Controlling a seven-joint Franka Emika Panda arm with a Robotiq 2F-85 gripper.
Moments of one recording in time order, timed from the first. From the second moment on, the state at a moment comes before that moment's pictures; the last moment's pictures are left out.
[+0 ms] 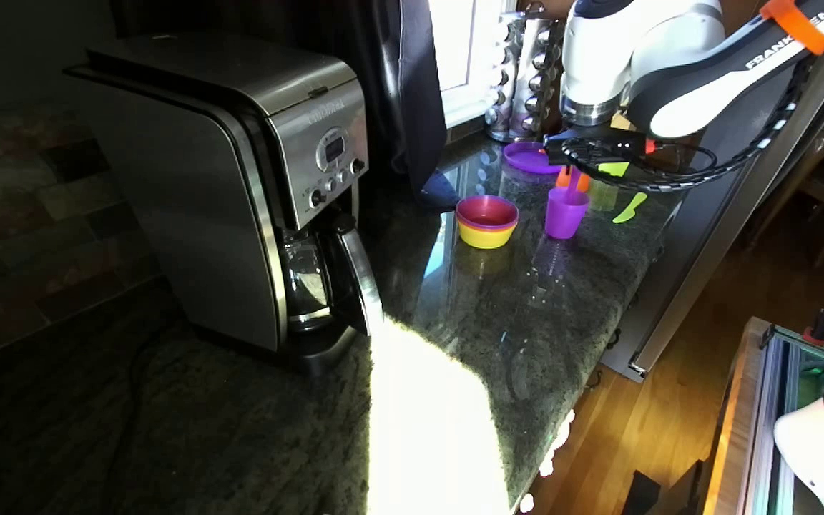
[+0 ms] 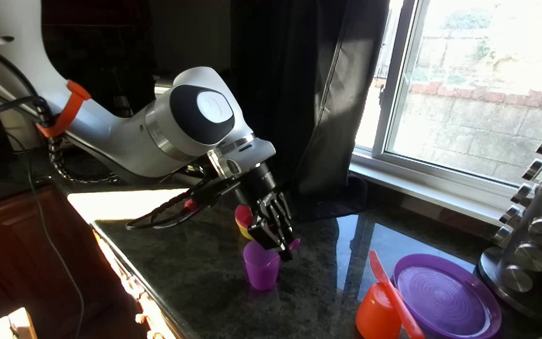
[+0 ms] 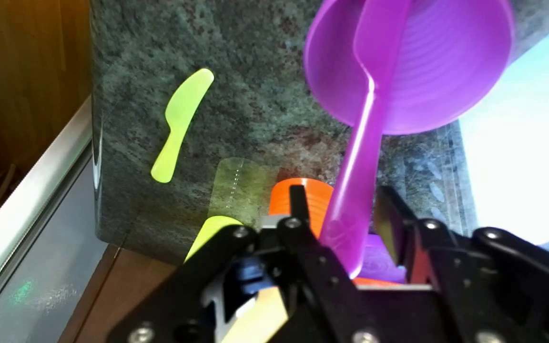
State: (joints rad) arm -0.19 -0.09 -0.03 -2.44 -0.90 2.41 1.53
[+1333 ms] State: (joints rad) arm -0.15 -0.30 -0.03 -2.44 -1.10 2.36 1.53
